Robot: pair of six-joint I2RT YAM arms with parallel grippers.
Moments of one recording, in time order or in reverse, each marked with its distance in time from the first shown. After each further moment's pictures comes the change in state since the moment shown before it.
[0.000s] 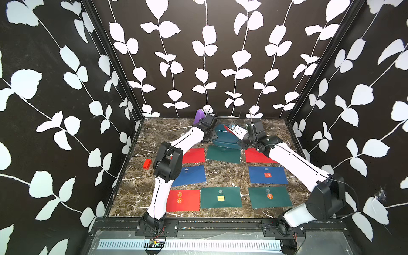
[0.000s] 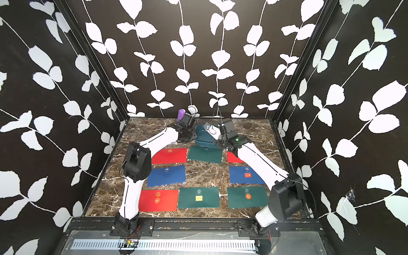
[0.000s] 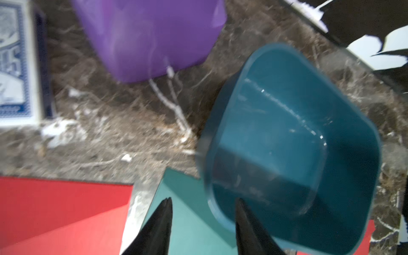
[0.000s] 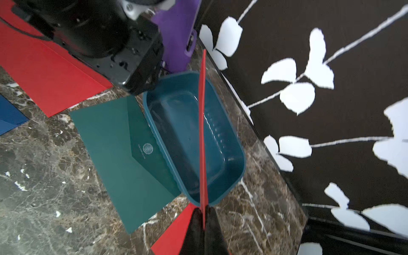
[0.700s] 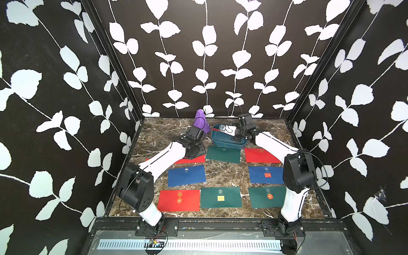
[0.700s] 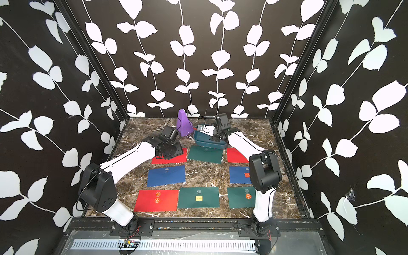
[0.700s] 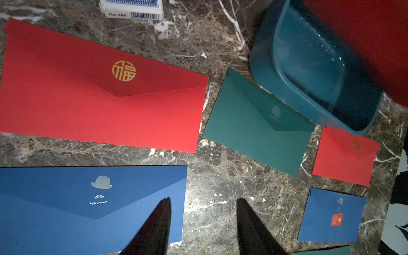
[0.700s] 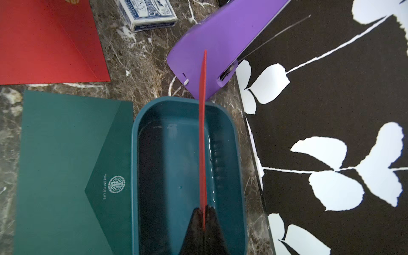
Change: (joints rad) left arm 0.000 -0.534 -0.549 -0.038 0.047 0.010; right arm -0.087 0.374 0.232 0.100 -0.256 -0.362
